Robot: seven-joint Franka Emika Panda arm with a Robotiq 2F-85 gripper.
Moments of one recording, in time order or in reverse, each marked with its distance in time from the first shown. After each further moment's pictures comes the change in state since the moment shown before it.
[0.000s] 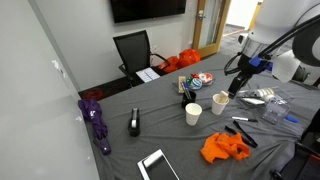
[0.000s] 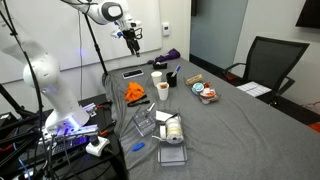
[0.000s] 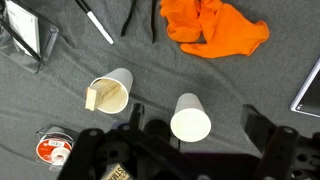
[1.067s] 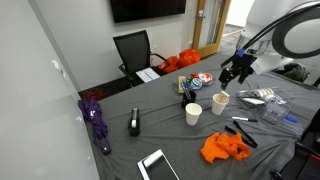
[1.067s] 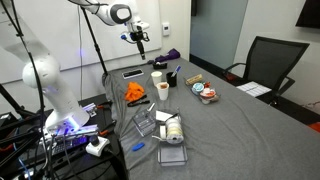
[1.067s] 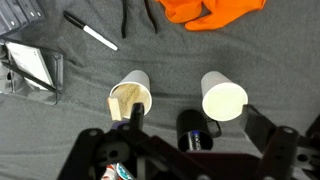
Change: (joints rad) arm -0.024 0.102 -0.078 0.069 0.000 0.040 0.264
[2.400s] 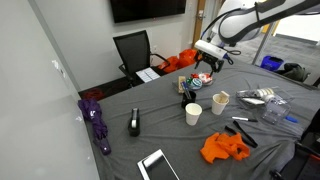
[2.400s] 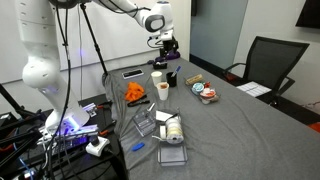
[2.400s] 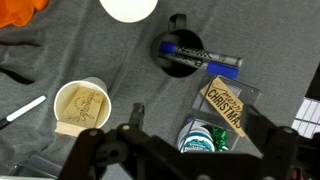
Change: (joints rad) arm -0.004 0.494 -0.170 0.508 0.218 0.078 0.815
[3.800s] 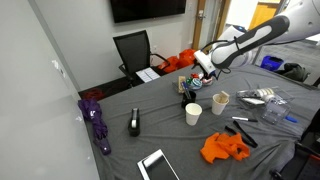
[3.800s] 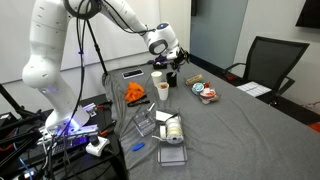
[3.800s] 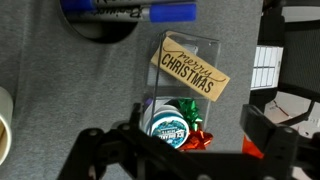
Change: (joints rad) arm -0.005 0.200 -0.037 -0.045 0.147 0.570 0.011
